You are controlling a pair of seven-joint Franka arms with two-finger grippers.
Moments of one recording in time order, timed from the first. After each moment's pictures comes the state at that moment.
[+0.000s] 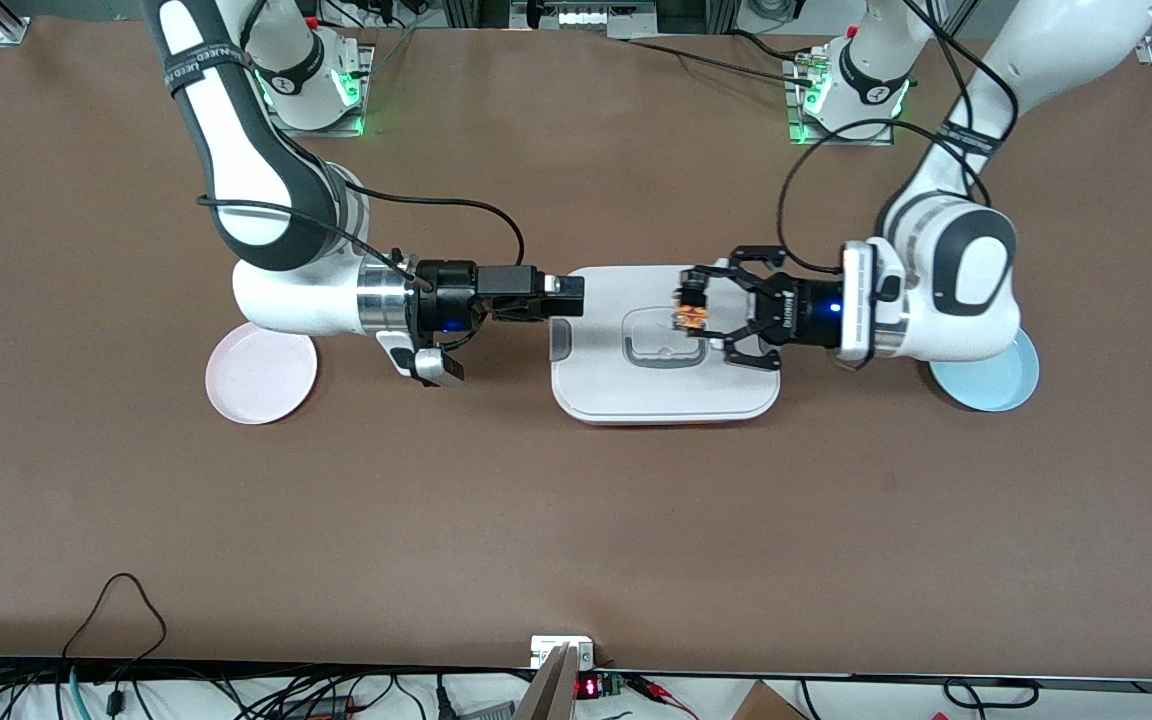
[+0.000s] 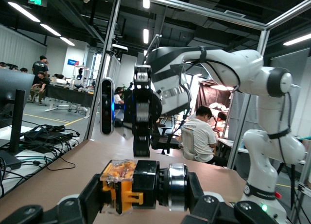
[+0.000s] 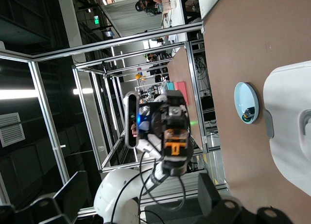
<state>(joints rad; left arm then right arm) 0.22 0.40 -0.52 -1.89 -1.61 1.86 2.05 0.52 0.46 -0.06 -1.64 1.81 1.97 -0.37</state>
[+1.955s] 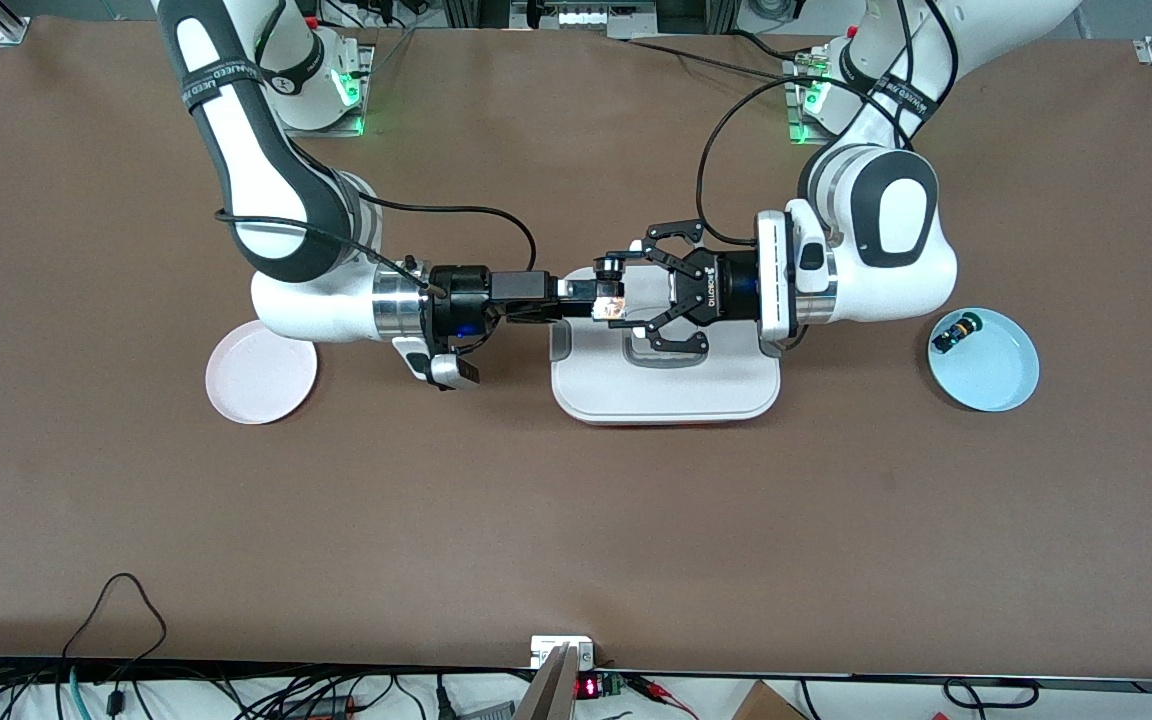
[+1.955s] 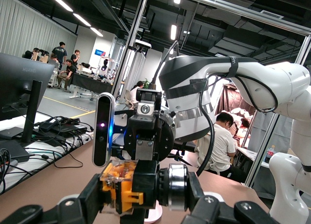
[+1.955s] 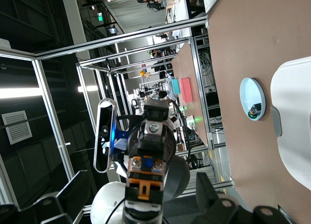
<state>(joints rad) 0.15 0.37 -0.62 -1.85 -1.71 2.11 1.93 0.54 0.49 -0.06 -1.61 1.84 1.96 -0.37</state>
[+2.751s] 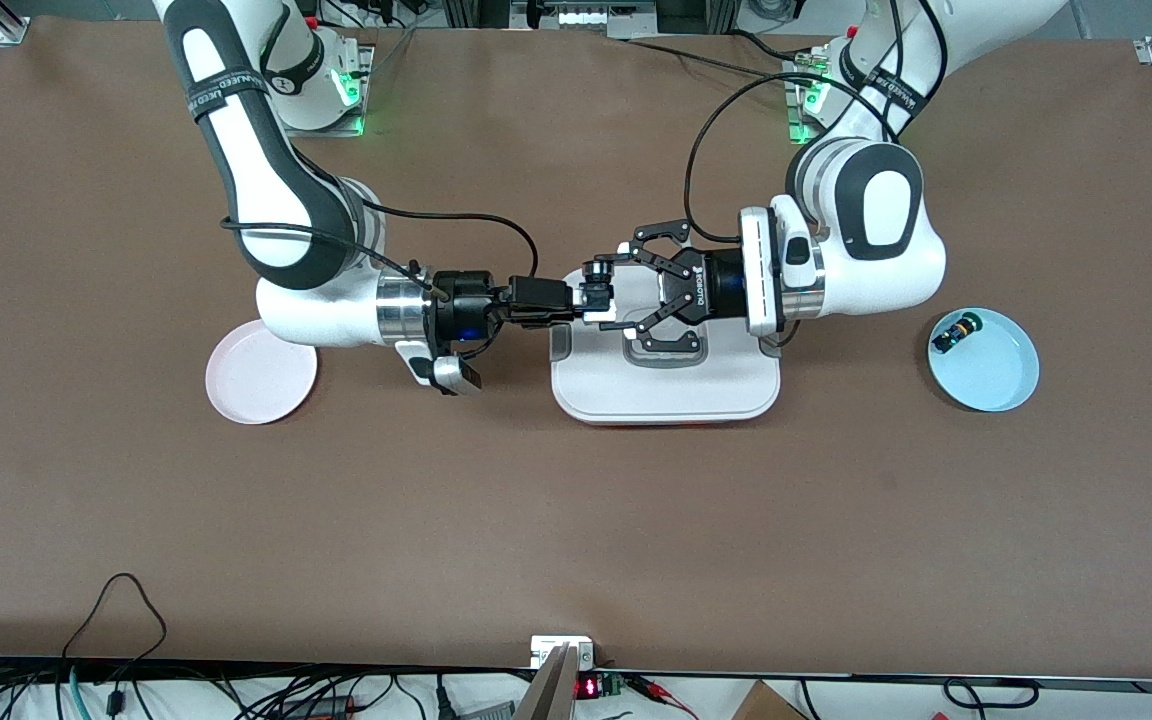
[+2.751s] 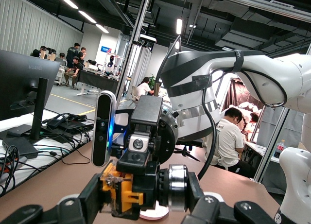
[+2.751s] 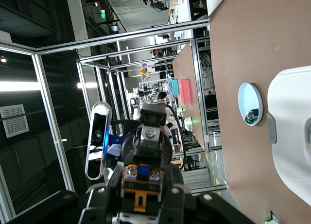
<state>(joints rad) 0.14 0.37 -0.64 -1.85 -1.71 2.17 1.95 0.54 0.51 -0.06 -1.60 1.85 1.95 -0.43</state>
